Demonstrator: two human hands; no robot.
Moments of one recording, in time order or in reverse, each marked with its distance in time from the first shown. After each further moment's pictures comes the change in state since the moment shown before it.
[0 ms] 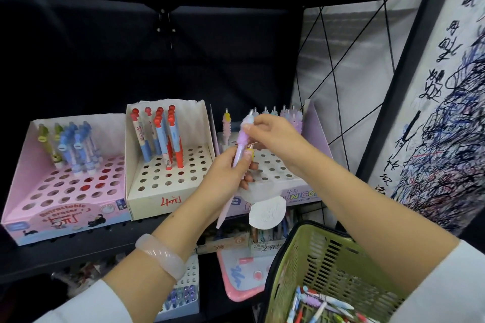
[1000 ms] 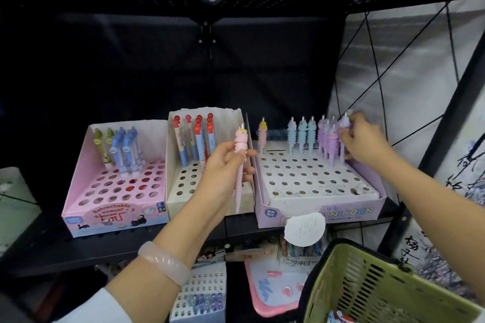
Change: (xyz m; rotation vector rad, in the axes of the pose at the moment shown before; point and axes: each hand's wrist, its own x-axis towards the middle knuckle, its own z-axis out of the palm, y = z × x) left_hand 0.000 0.003 -0.051 -0.257 0.217 0.032; right_hand 0.034 0.050 -0.088 -0.852 0.355 0.031
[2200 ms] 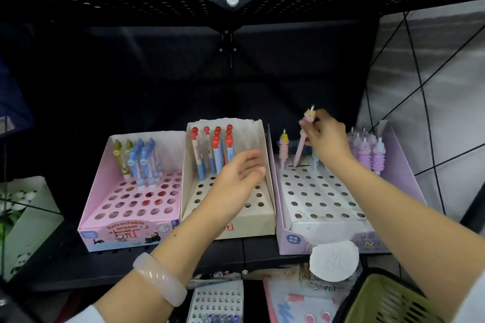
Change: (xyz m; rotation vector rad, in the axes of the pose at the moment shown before) left_hand 0.011 0.009 -0.020 0.451 -0.104 0.057; right_hand 0.028 -0.095 0.058 0.462 0.101 -0.133
